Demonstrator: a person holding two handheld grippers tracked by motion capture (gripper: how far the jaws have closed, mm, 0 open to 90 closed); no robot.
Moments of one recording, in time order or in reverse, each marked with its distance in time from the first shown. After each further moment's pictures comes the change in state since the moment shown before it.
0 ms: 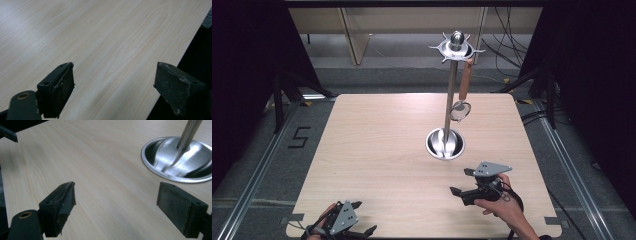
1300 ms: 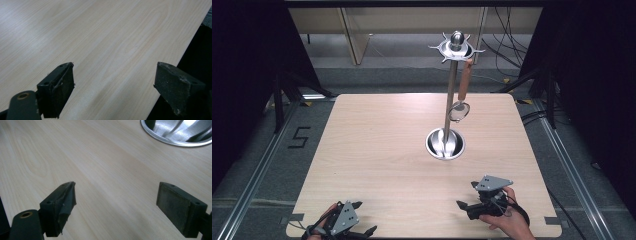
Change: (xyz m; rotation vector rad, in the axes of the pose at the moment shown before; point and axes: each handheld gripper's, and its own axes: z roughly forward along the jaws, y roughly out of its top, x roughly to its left) left arm -0.003 0.000 0.003 -0.026 -0.003 -0.024; right arm 0.011 -0.030 -0.009 0.109 -0.069 -0.043
